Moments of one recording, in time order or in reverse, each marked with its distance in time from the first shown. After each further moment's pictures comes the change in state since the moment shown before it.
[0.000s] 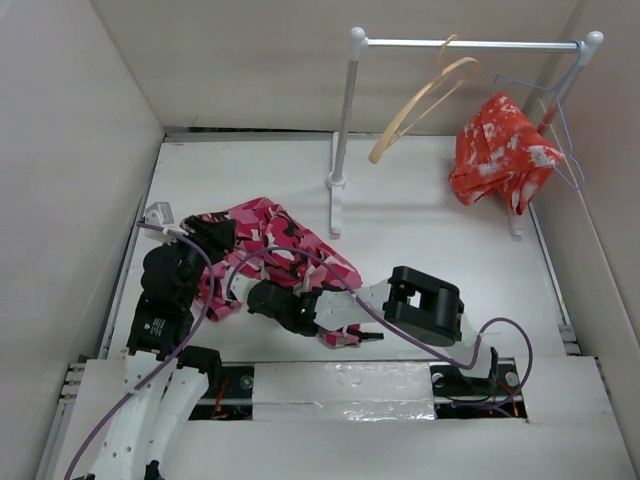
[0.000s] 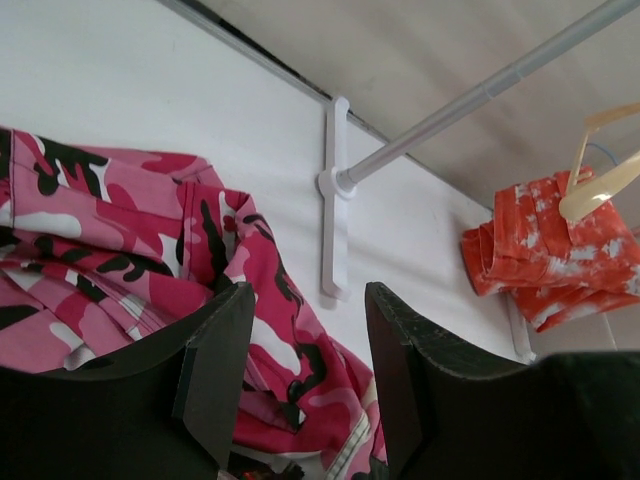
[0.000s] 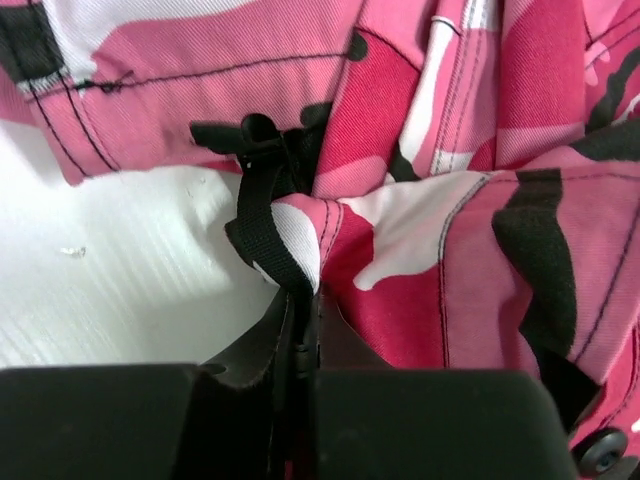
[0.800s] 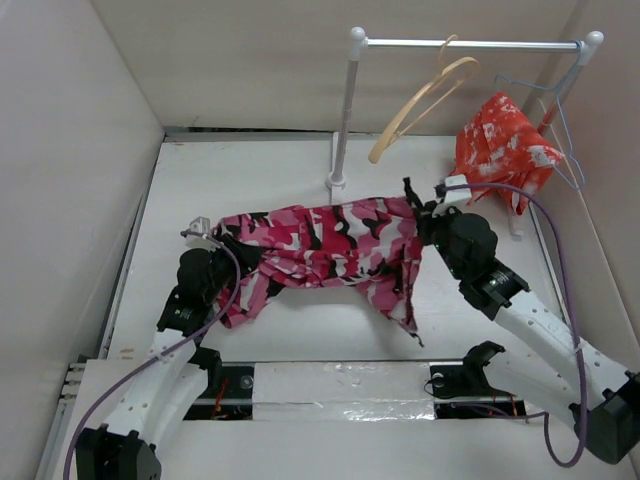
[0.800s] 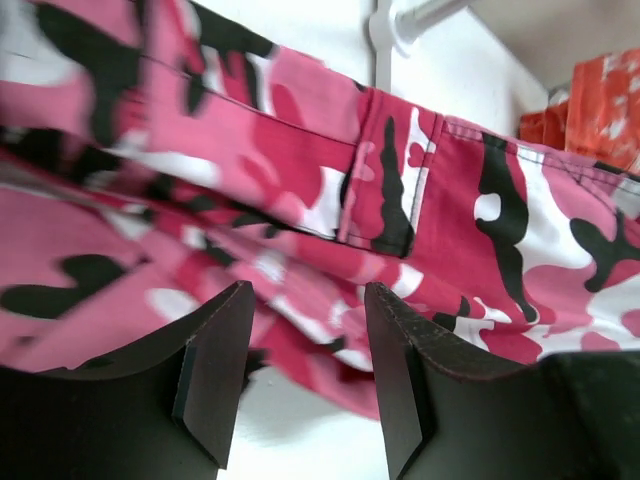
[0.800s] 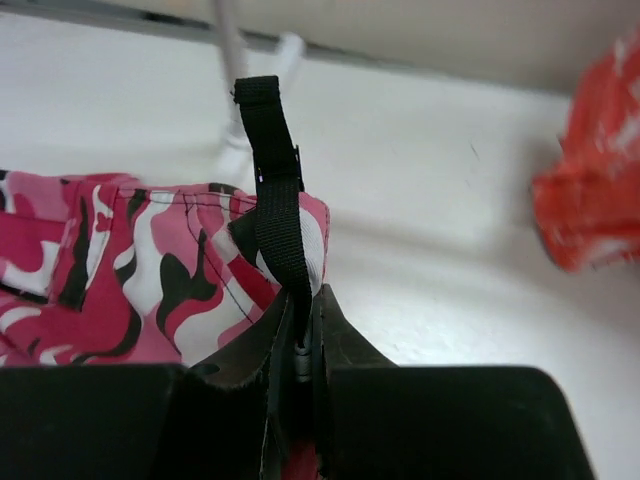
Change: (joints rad) left arm -0.023 0.119 -0.315 0.231 0.153 -0.047; right arm -0.691 -1.254 -0.627 -0.085 -0.168 0.302
